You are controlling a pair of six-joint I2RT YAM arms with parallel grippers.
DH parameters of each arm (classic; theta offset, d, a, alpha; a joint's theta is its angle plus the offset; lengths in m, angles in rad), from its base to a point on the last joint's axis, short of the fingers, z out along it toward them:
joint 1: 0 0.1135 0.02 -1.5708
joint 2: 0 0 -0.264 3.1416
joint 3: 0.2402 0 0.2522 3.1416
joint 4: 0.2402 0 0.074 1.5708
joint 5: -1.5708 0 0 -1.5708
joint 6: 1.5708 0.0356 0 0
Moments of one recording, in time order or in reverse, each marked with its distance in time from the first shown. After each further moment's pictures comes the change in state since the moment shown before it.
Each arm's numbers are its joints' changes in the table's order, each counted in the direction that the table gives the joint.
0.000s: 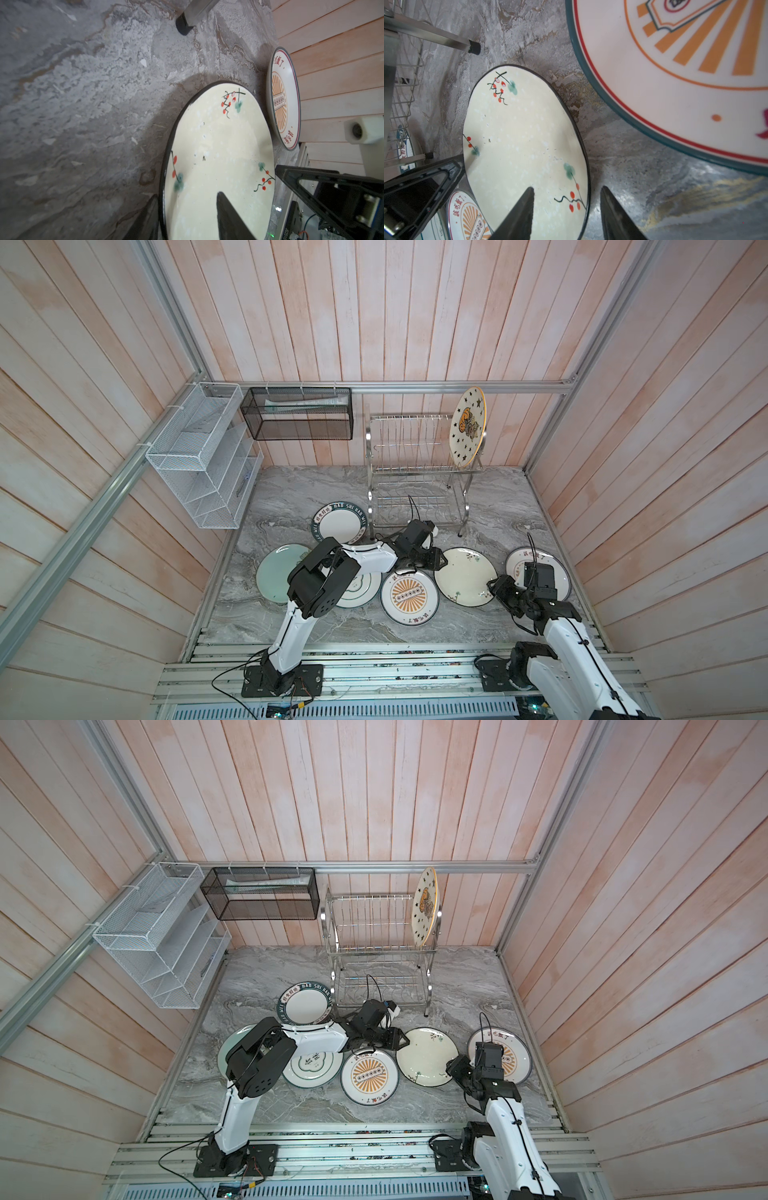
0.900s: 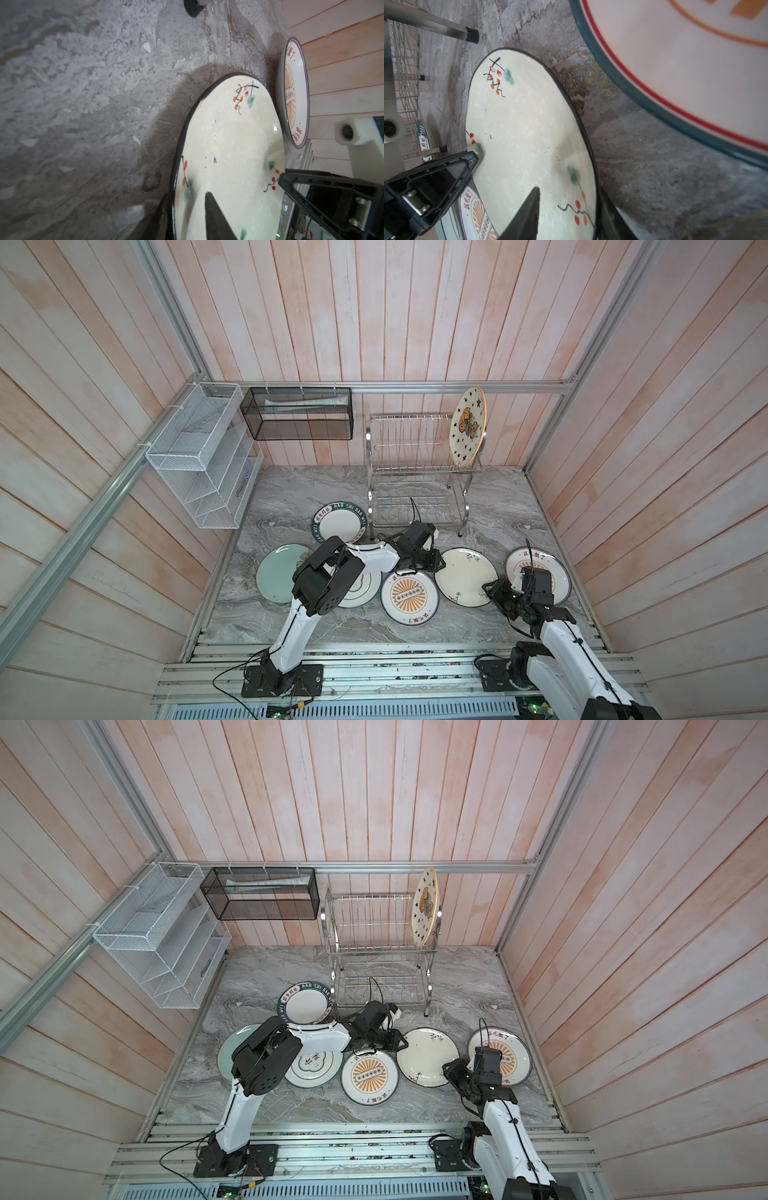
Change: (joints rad) left arm -0.002 0.040 0.025 0.023 -0.024 -0.002; right arm -0.012 0.030 -0.096 -0.150 0.105 0.042
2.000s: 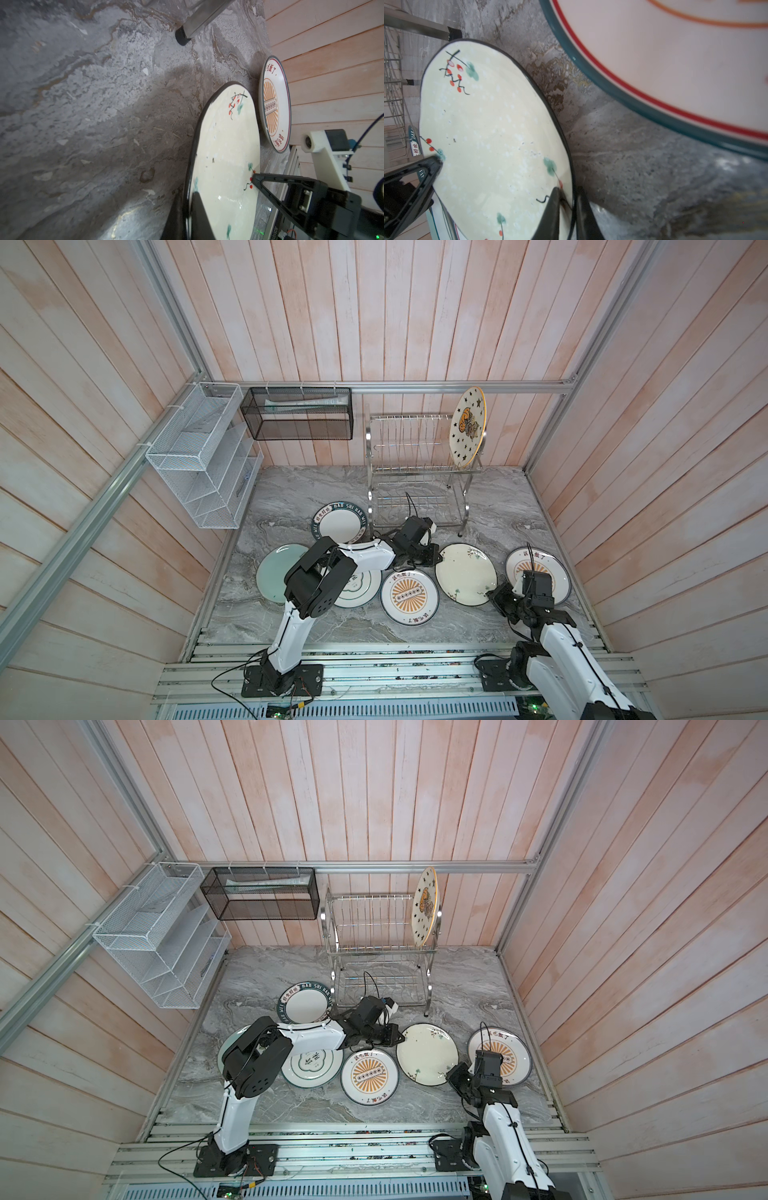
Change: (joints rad) left arm 0.016 -0.065 -0.024 -0.008 -0.001 -0.021; right arm -0.012 -0.034 -0.016 0.034 -0.016 0.011
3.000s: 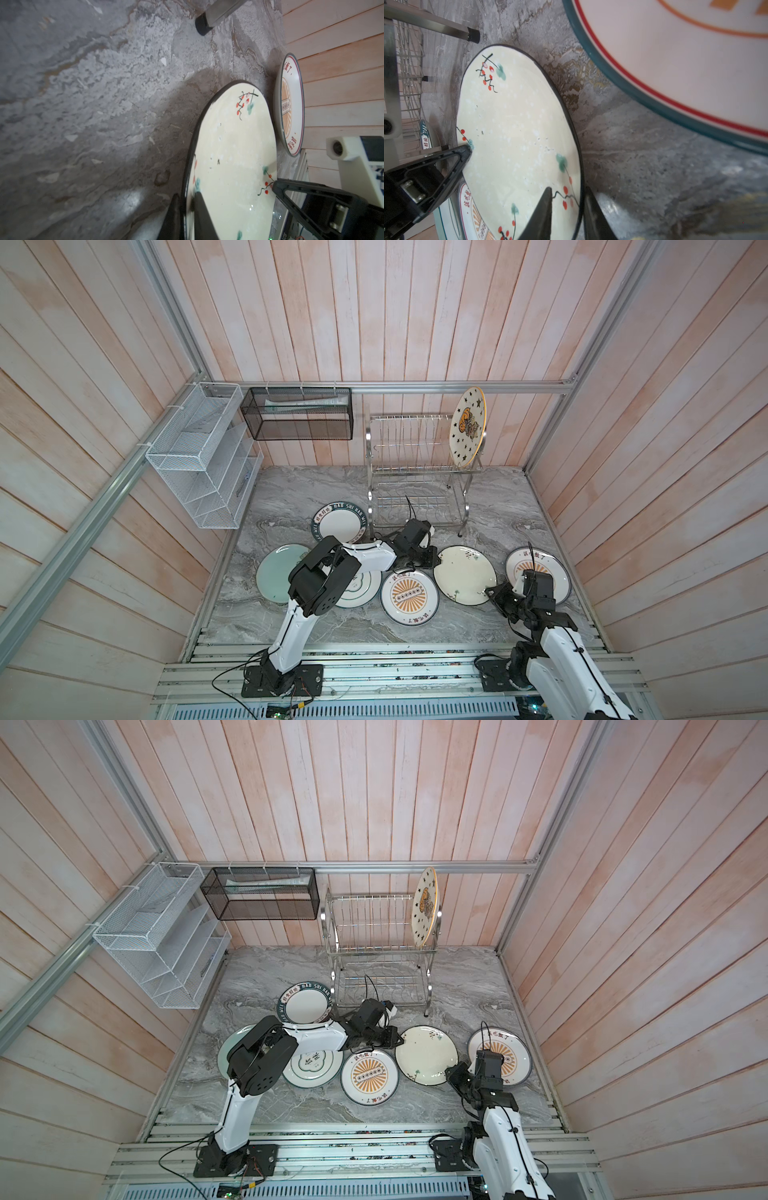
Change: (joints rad) left arm 0.000 0.039 0.002 -0.009 0.012 -0.018; right arm 0.000 -0.047 -0.006 0.002 0.026 -0.007
